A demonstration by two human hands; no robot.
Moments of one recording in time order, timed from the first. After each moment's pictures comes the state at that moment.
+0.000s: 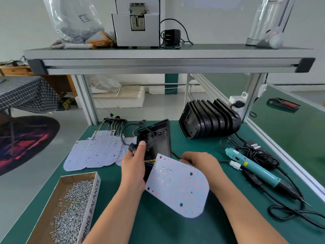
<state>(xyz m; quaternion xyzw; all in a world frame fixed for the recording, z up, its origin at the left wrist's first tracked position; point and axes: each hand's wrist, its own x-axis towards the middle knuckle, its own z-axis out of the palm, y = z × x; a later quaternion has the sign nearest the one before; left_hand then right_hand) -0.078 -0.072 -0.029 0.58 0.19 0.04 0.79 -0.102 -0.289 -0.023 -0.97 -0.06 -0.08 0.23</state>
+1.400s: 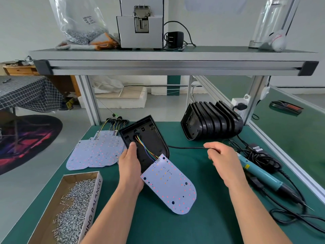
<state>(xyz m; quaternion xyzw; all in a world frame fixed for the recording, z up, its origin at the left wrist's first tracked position) -0.073 -0.061 -0.028 0.51 0.19 0.04 0.84 -0.102 -0.330 -0.018 -0.84 0.13 -0.15 0.51</state>
